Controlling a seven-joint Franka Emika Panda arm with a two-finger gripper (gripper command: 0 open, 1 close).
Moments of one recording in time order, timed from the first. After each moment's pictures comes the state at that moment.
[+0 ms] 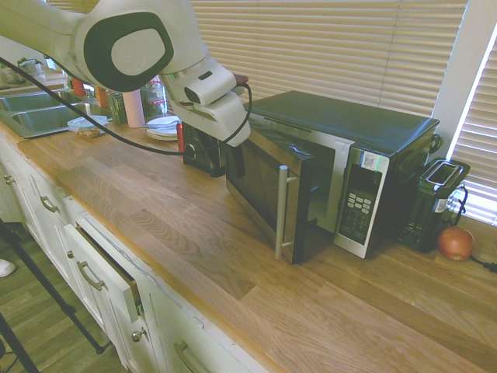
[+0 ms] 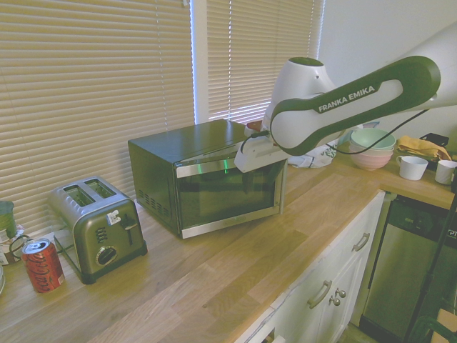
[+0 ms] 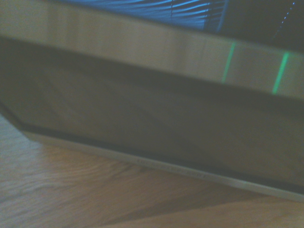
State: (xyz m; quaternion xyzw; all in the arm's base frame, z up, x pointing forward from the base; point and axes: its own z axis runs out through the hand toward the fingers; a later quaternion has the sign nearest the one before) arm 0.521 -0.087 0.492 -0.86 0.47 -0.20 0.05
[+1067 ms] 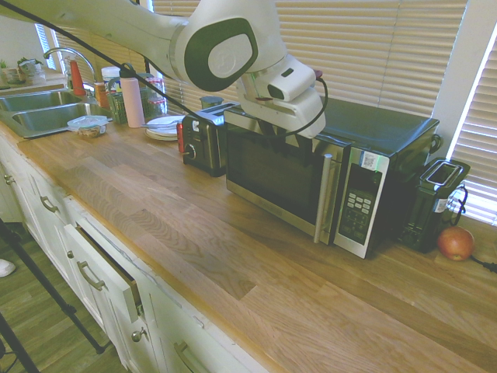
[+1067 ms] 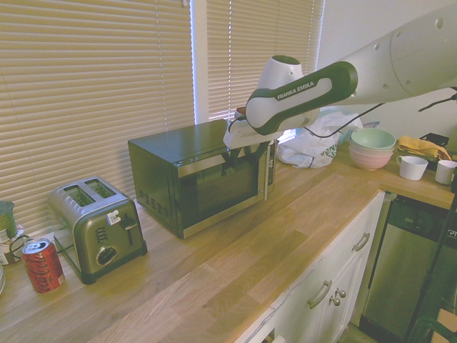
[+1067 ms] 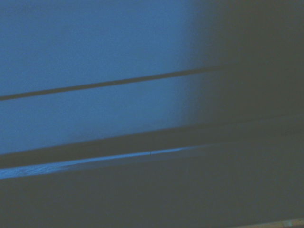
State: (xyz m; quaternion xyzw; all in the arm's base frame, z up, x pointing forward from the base) arm 0.626 -0.158 0.501 -0.85 0.47 -0.22 0.06
